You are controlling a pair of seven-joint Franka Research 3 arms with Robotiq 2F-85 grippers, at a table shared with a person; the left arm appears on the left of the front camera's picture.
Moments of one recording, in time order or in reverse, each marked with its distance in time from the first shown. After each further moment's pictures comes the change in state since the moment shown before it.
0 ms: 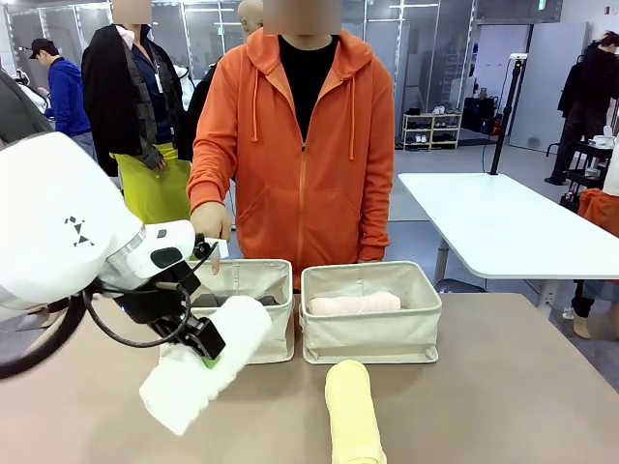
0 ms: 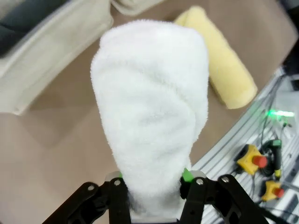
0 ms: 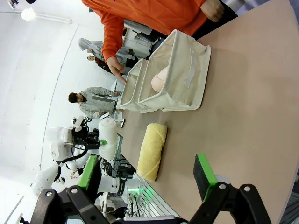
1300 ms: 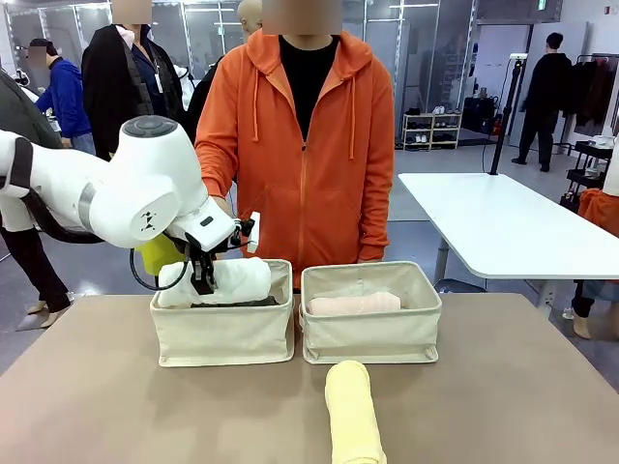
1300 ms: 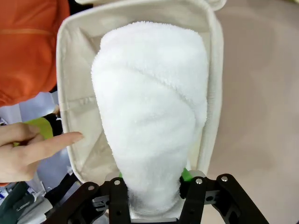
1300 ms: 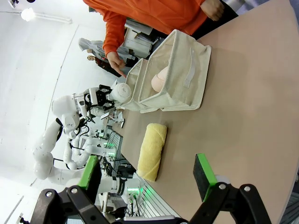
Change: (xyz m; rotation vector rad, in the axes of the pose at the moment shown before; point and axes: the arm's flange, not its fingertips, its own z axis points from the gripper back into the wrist) left arm 0.143 0.122 -0.054 0.361 0.178 -0.906; right arm 0.000 0.000 0.000 0.000 0.000 0.000
